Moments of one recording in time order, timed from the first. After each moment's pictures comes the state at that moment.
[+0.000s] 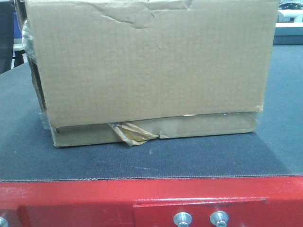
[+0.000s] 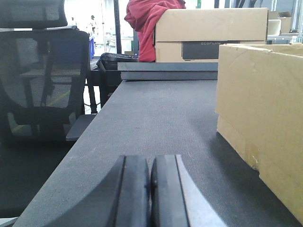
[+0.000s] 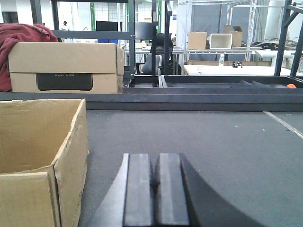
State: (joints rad) left arm 0.08 0.01 0.00 -0.01 0.02 0.06; right arm 0.07 0.22 -0.45 -0.12 0.25 0.14
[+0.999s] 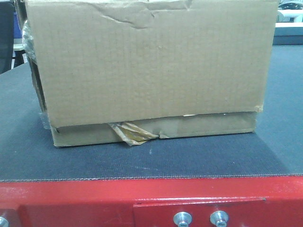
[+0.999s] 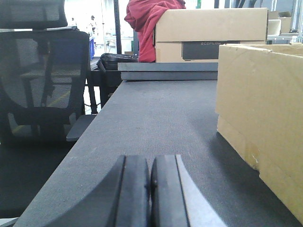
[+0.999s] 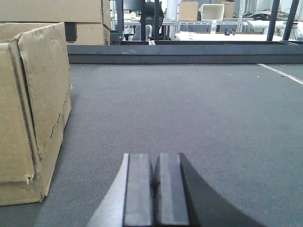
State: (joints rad) left arm 0.08 0.01 0.00 -0.01 0.02 0.06; right arm -0.01 0.01 0.00 0.10 0.09 -0.07
